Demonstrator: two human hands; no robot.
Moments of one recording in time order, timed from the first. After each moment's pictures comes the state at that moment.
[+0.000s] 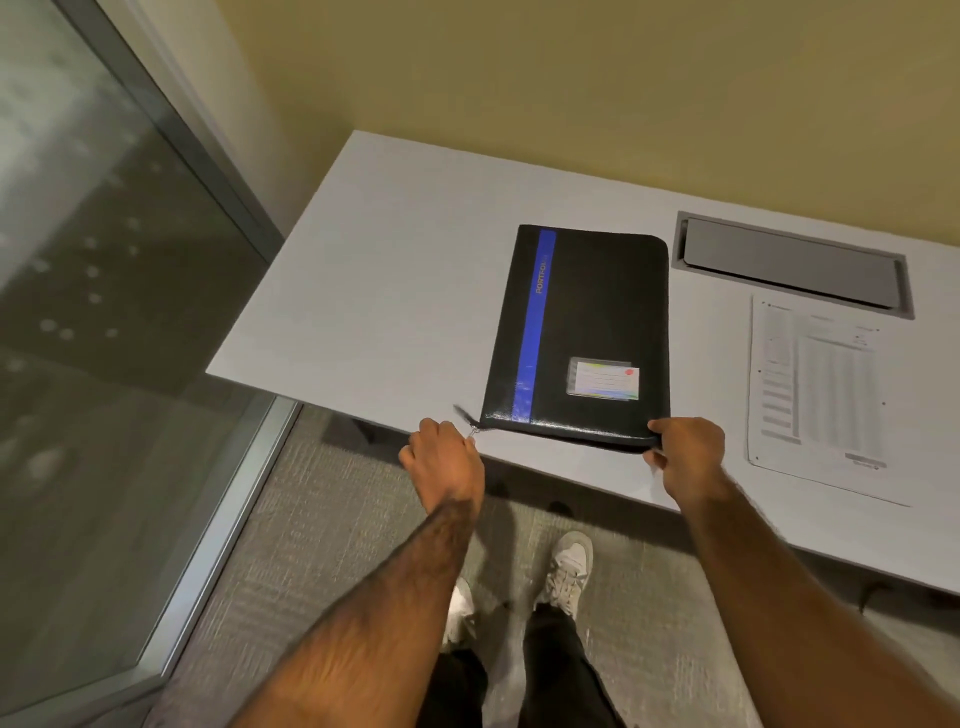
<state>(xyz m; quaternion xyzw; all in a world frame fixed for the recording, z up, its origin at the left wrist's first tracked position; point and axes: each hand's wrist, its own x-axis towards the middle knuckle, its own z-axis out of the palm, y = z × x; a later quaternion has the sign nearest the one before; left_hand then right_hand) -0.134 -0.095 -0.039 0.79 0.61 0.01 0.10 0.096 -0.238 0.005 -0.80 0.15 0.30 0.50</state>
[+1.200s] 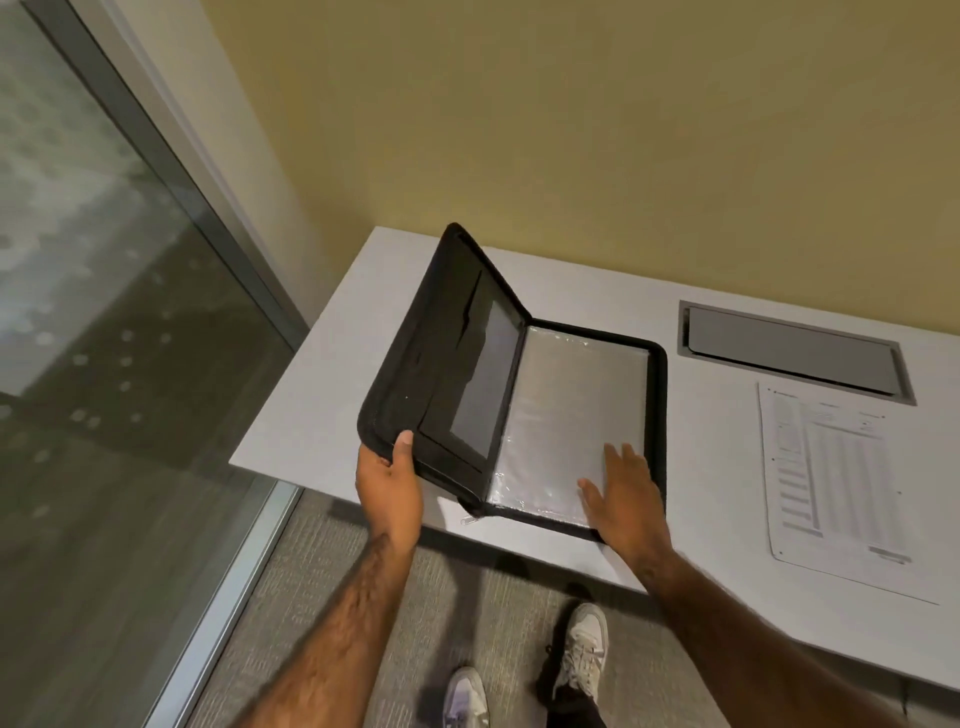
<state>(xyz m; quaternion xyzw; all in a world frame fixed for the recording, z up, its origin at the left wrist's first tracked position) -0.154 0.017 0.045 0.51 0.59 0.39 0.50 0.060 -0.164 0.003 -0.91 -0.33 0.20 0.12</state>
